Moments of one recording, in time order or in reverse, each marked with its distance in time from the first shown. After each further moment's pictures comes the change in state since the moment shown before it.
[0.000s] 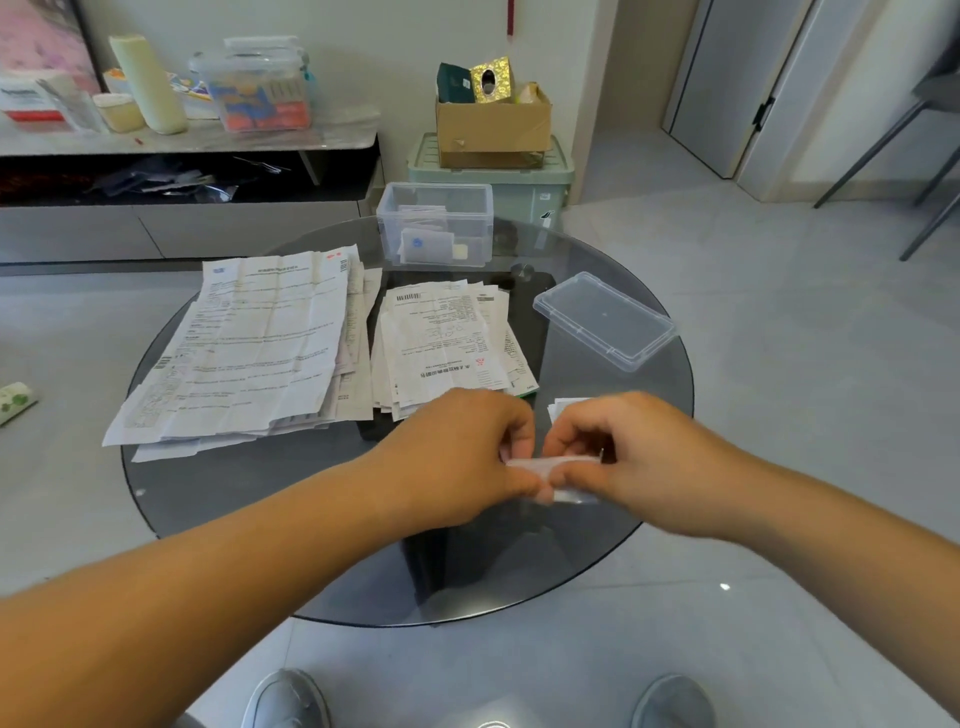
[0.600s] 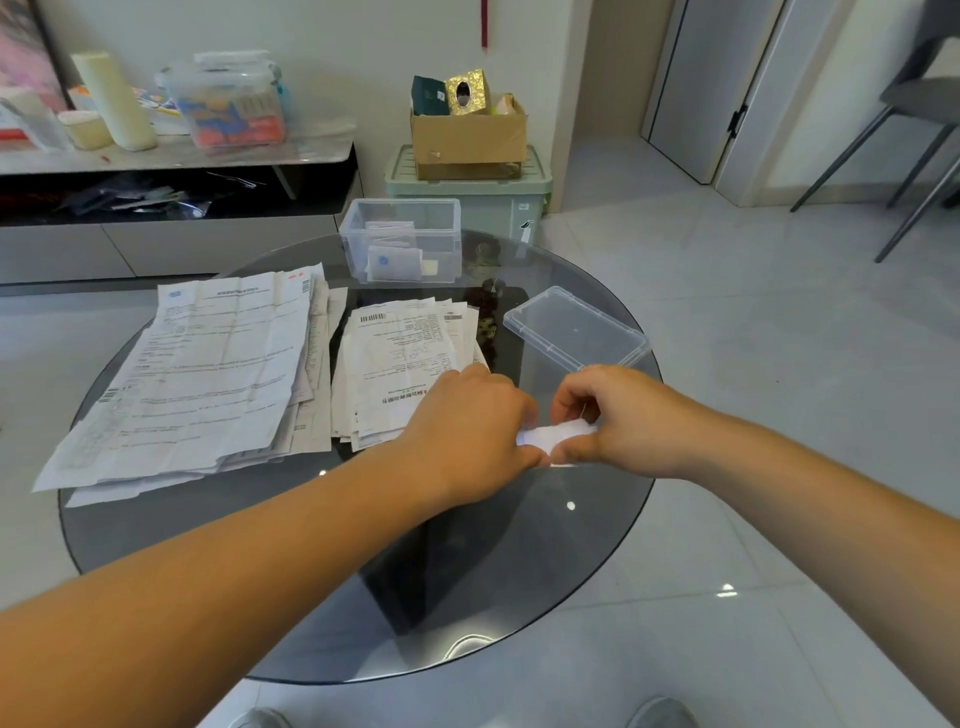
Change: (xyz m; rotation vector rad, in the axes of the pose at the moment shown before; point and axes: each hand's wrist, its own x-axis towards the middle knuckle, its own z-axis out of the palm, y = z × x) left_hand 0.068 0.010 0.020 0.387 0.099 0.090; right_hand 0.042 0.051 -0.030 -0.139 0.043 0.109
